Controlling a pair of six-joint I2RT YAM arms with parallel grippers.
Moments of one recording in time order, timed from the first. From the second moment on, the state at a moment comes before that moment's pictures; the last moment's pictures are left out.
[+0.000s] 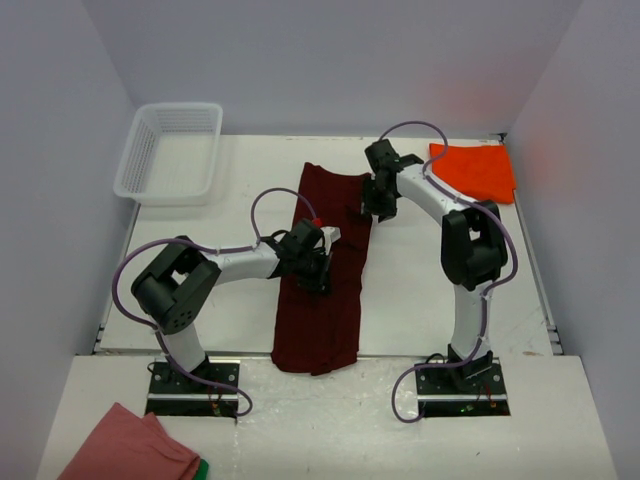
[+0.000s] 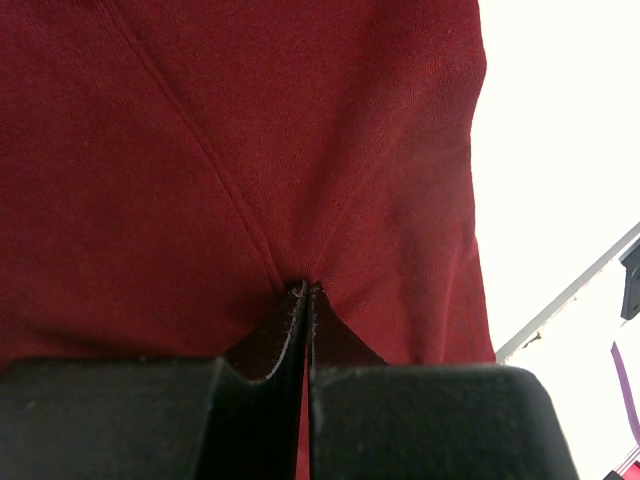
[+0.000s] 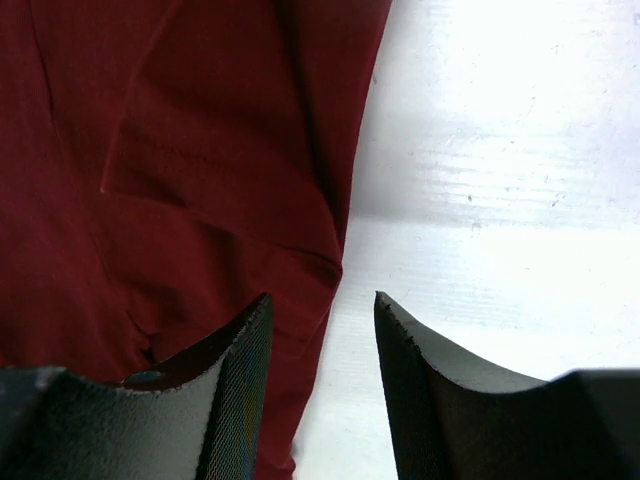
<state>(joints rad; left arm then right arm) -0.76 1.76 0.94 -0.19 0.32 -0.48 0.39 2.07 1.68 -0.82 0.02 0.43</state>
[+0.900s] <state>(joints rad) -0.75 1.76 0.94 -0.20 0.34 -0.48 0.39 2.18 1.79 -0.82 -0.11 0.40</state>
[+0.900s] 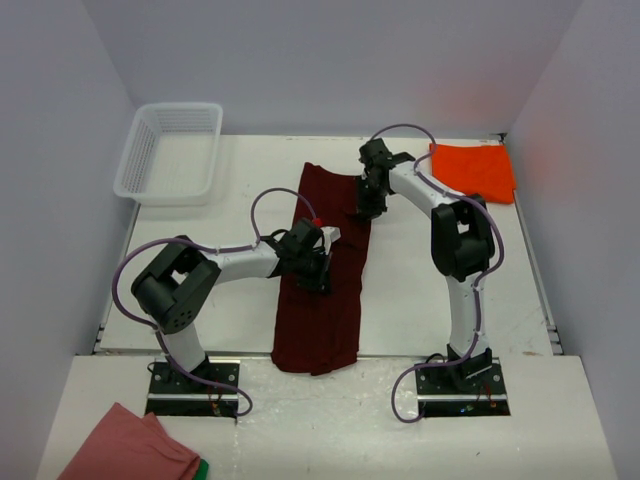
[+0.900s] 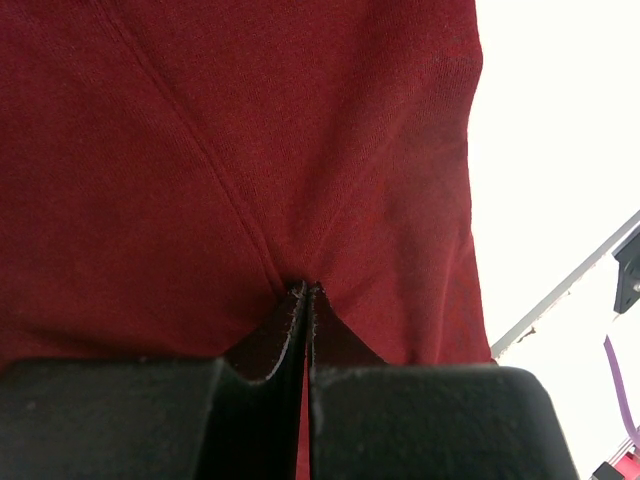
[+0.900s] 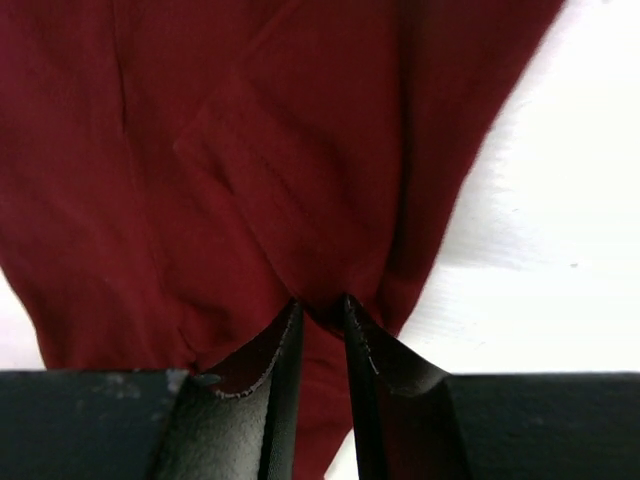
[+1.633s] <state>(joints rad) -0.75 1.76 0.99 -0.22 0.33 -0.48 0.42 2.14 1.71 -0.81 -0.15 0.40</state>
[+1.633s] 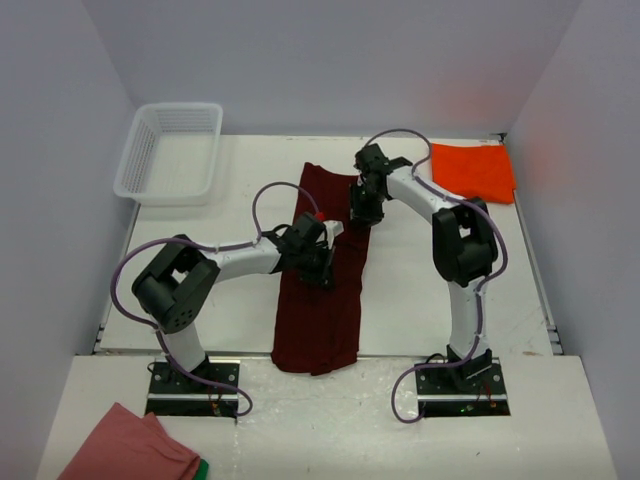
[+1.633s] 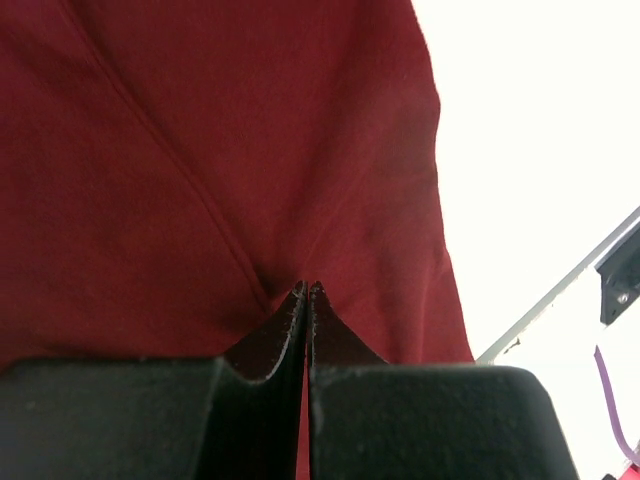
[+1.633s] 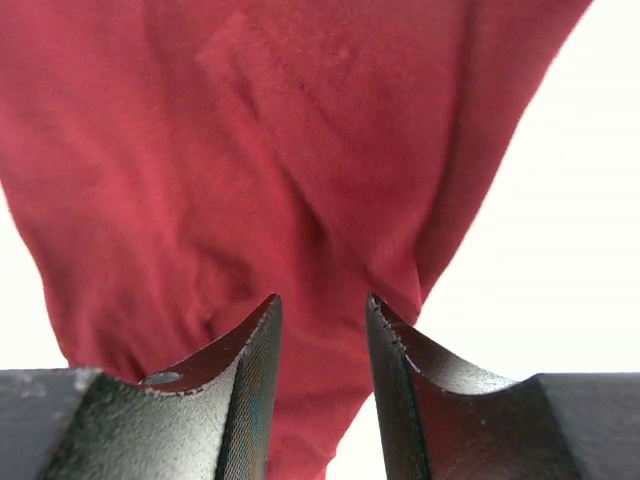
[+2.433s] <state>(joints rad) -0.66 2.26 1.88 -0.42 0.24 -0.42 0.41 1.39 1.26 -0.82 0.09 0.45</state>
